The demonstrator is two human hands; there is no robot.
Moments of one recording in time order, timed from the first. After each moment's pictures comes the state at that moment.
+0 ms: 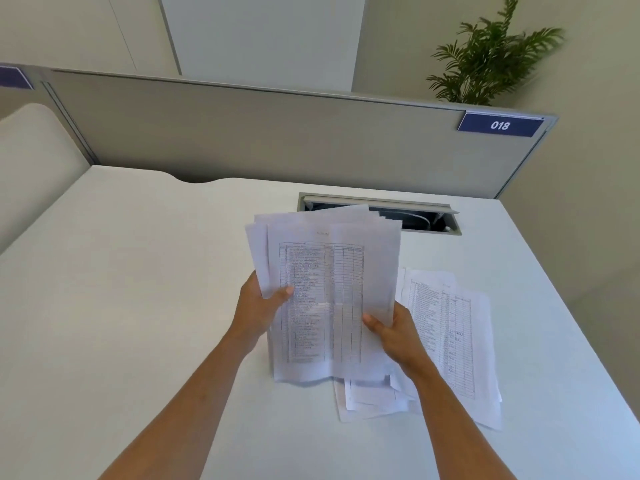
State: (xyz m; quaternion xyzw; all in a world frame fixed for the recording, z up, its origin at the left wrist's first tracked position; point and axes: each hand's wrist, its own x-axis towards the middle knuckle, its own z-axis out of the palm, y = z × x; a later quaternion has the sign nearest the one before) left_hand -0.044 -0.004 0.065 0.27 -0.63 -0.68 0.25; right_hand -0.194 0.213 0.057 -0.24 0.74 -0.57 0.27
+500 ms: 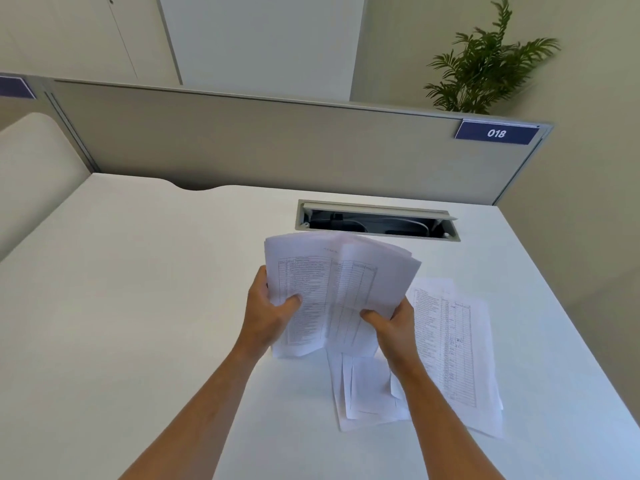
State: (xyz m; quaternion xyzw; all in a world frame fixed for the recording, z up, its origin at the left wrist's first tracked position) left_hand -0.050 0.016 0.091 0.26 -0.67 -0.62 0.32; right_hand -0.184 0.189 0.077 -0.20 0.69 -0.67 0.18
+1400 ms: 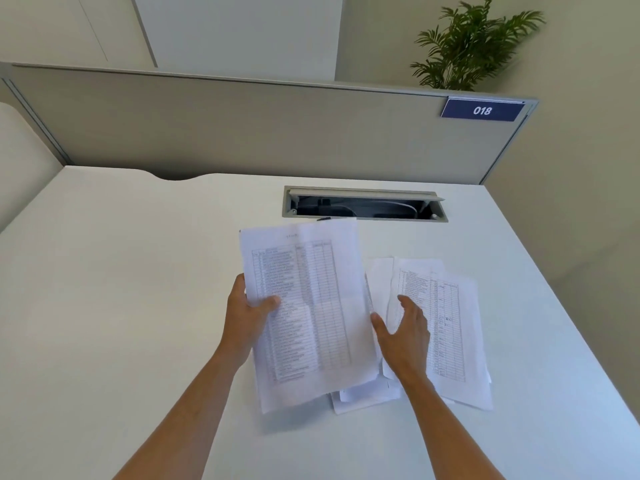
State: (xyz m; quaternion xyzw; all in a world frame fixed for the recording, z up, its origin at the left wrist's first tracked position) left_hand -0.039 0.008 0.050 0.35 -0.60 -0.67 0.26; right_hand -0.190 0.238 0.018 -0.13 0.92 -0.37 0.04
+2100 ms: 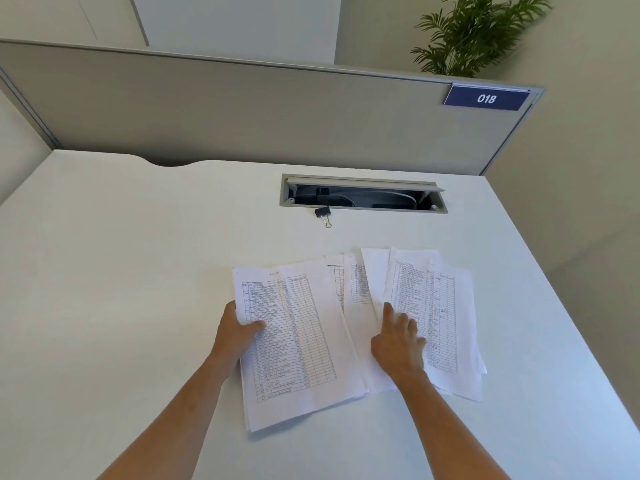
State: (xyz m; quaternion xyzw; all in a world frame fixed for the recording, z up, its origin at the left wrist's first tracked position) left_hand -0.017 -0.008 -0.034 0.47 -0.62 -0.62 0.12; right_hand -0.184 0.240 0.002 -0.20 0.97 0.02 0.12
